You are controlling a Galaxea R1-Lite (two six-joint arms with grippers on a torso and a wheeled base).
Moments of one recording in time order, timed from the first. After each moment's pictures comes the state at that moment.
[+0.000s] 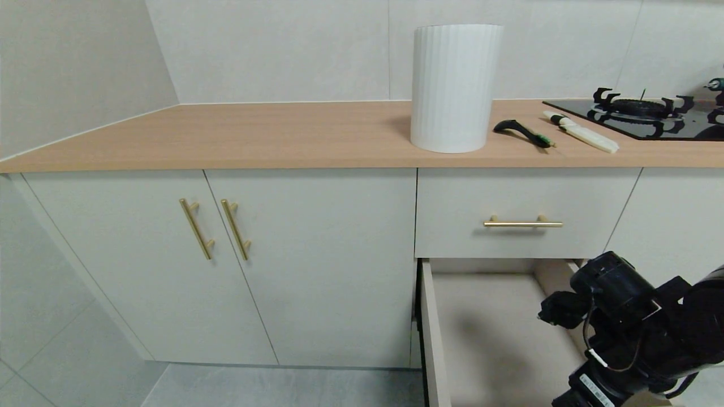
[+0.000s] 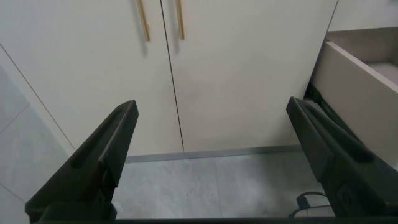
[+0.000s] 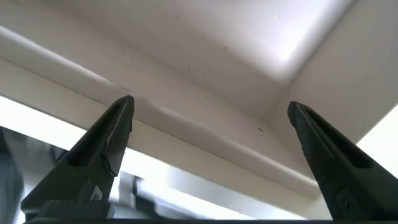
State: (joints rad) left arm 0.00 0.00 0.00 0.00 -0.08 0.03; right arm 0.42 1.69 -0.75 0.31 -0.10 -0.15
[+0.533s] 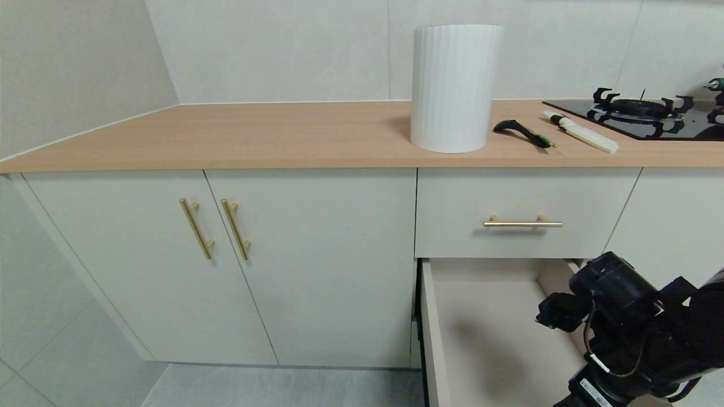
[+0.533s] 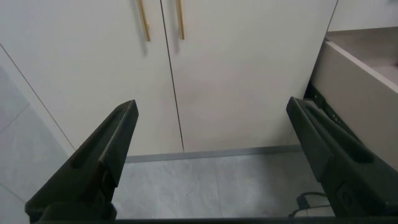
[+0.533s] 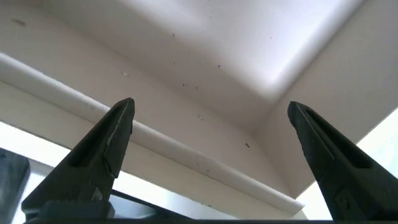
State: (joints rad) left arm 0.00 0.00 0.00 0.00 -0.08 0.03; right arm 0.45 1.67 -0.76 0.33 -0.10 -0.13
